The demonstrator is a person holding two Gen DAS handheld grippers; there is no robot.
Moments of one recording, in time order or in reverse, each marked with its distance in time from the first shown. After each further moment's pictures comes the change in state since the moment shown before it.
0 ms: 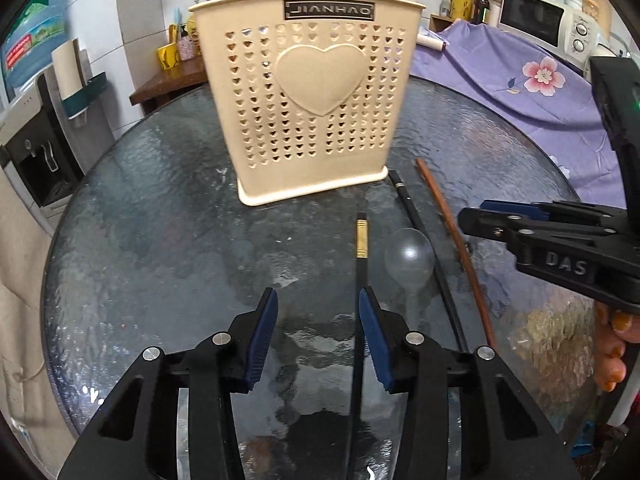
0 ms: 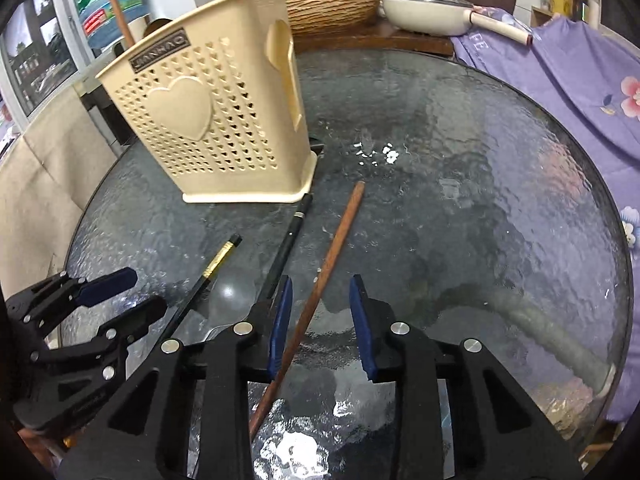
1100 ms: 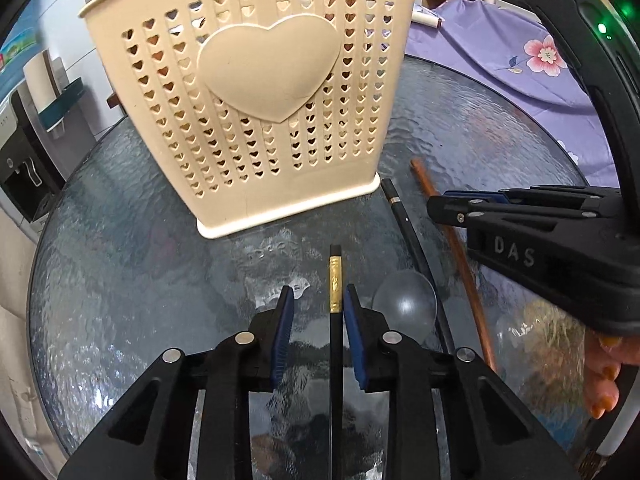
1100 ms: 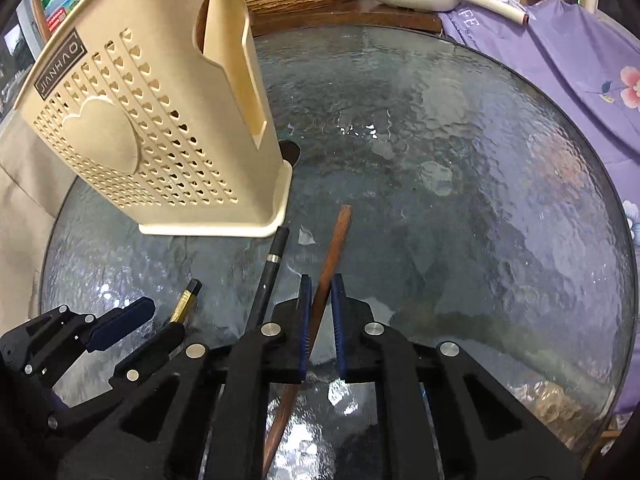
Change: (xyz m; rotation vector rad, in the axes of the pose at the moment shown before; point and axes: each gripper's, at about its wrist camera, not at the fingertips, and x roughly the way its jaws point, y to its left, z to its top) left arm 0.043 -0.019 0.035 0.050 0.069 0.008; right arm 0.059 -0.007 0.056 0.046 0.082 -0.081
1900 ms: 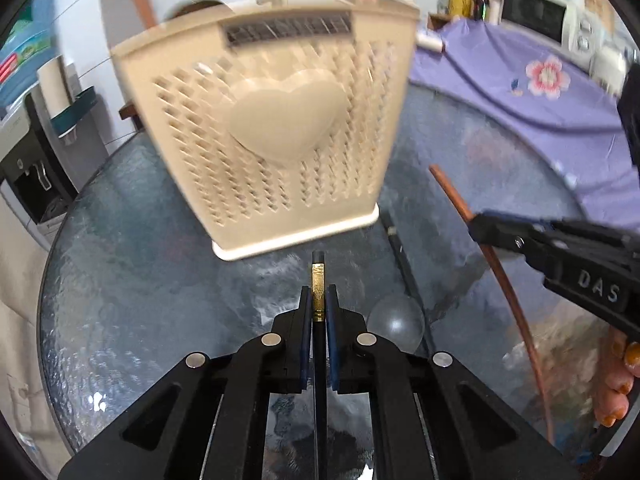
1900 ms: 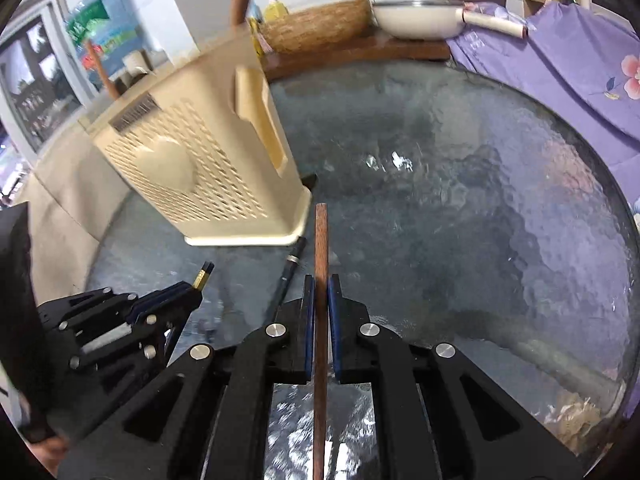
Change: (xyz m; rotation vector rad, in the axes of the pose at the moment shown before) left arm -0.028 0.007 0.009 -0.045 -0.091 -0.007; right arm -0.064 -0.026 -0.040 0.018 -0.164 0.221
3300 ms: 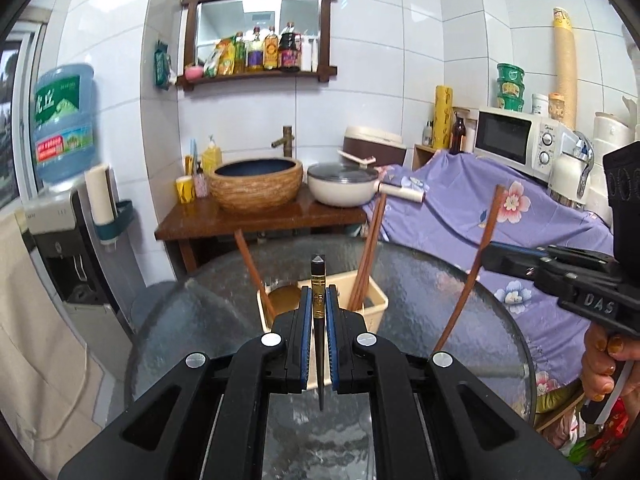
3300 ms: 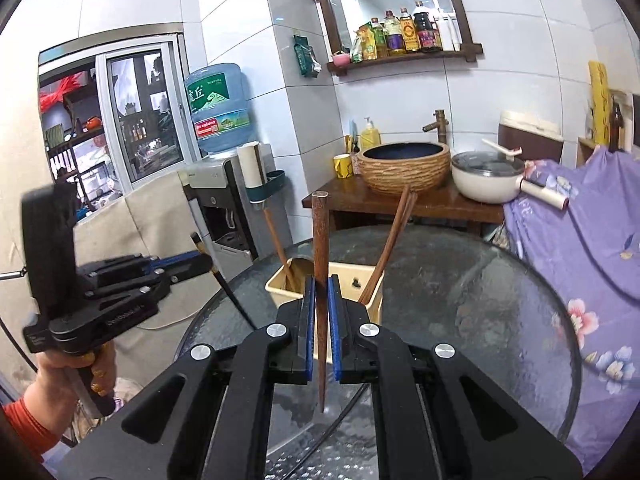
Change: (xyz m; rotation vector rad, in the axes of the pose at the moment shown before) left arm -0.194 0.023 0.072 0.010 -0.419 -0.014; right arm -0.175 0.079 0.089 -0.268 -0.330 0.149
